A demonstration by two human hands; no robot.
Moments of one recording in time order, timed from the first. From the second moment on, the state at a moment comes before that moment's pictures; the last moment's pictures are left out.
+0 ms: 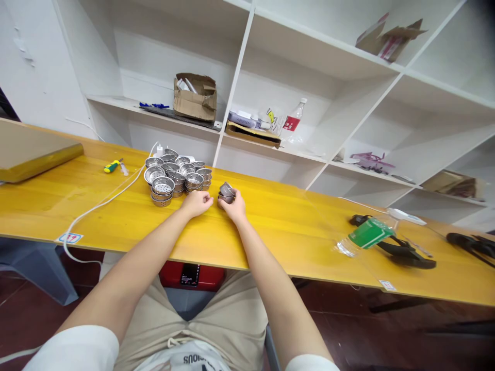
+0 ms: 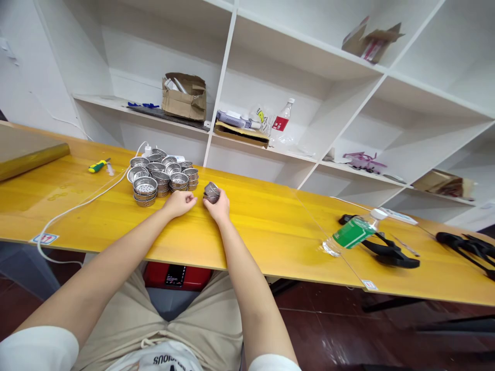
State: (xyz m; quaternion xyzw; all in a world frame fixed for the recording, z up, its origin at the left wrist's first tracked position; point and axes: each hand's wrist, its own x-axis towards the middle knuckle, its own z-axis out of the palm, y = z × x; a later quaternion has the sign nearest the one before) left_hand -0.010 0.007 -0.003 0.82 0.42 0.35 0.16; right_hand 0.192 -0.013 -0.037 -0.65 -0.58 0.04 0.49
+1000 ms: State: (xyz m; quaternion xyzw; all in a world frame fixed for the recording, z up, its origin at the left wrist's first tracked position) left_hand -0.008 0.005 -0.005 0.80 0.45 0.37 0.14; right_hand 0.175 -0.029 -0.024 -0.58 -0.65 -0.05 0.49
